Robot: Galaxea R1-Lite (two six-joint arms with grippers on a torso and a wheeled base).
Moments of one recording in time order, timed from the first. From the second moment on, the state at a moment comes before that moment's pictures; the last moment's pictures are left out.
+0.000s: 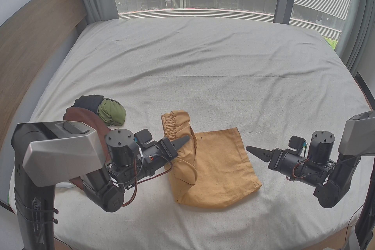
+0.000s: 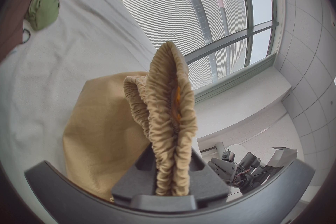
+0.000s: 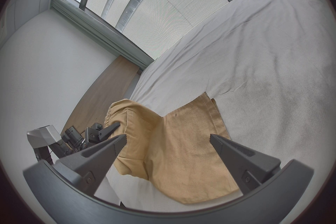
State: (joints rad) left arm -0.50 2.34 -0.73 -1.54 -0.30 -0.88; right arm 0.32 2.14 -0.34 -1.54 0.34 0.62
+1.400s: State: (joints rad) left arm -0.62 2.48 -0.97 -1.46 -0.31 -0.99; right arm 0.28 2.12 -0.36 -1.54 0.35 0.62
